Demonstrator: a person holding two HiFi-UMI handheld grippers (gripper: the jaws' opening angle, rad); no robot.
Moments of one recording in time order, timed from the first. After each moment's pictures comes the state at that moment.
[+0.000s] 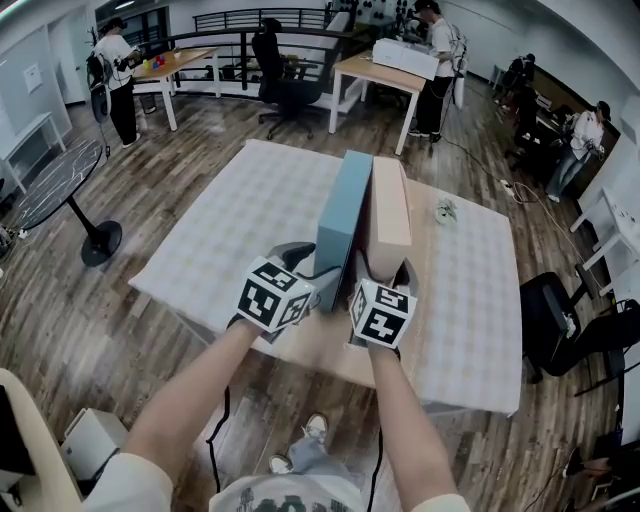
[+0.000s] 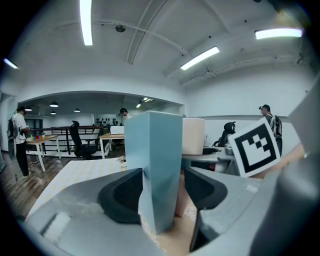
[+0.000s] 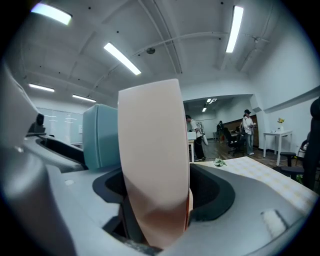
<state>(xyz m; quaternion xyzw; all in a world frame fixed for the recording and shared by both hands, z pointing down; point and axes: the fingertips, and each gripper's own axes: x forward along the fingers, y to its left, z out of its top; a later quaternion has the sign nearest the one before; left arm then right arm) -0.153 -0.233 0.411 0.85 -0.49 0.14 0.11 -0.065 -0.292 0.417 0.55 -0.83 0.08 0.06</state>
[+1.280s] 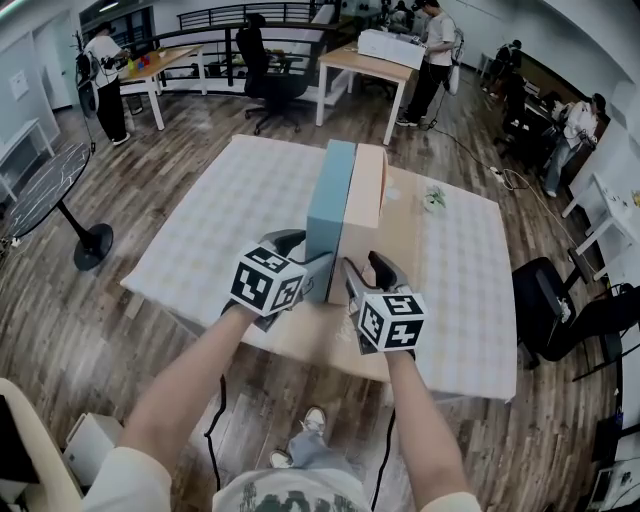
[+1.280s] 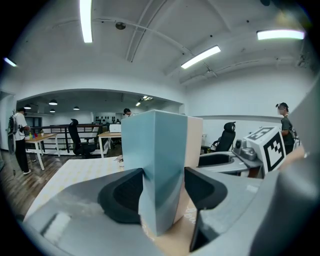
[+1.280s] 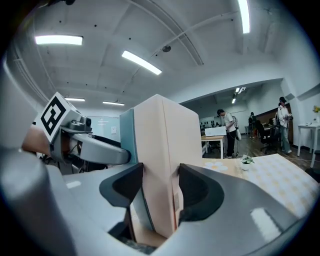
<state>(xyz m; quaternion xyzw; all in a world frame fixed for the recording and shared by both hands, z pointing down) -0.146 -0.246 0.412 0.85 -0.49 0.14 0.12 -0.074 -0.257 0.426 0.39 -0.91 0.09 0.07</state>
